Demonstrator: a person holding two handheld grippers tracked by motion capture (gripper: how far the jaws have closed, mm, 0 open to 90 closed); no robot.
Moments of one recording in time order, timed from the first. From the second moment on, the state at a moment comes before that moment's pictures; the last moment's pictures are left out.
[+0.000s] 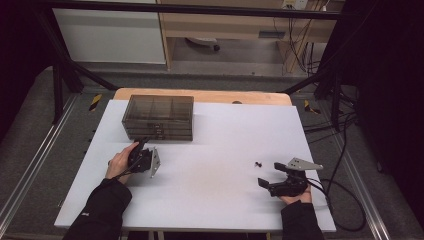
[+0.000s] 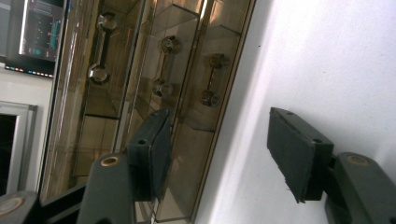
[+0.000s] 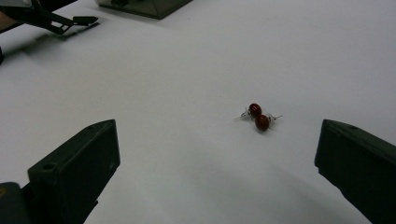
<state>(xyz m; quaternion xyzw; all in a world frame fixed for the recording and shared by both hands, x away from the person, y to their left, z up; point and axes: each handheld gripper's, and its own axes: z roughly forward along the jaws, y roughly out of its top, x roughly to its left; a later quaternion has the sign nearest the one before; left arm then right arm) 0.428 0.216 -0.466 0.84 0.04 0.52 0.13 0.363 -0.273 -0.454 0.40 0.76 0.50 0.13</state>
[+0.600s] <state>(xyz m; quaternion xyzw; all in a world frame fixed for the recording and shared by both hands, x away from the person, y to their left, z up) 0.434 0.209 -0.479 0.83 0.02 0.55 0.11 0.363 -0.273 -0.454 0.39 0.76 0.50 0.13</state>
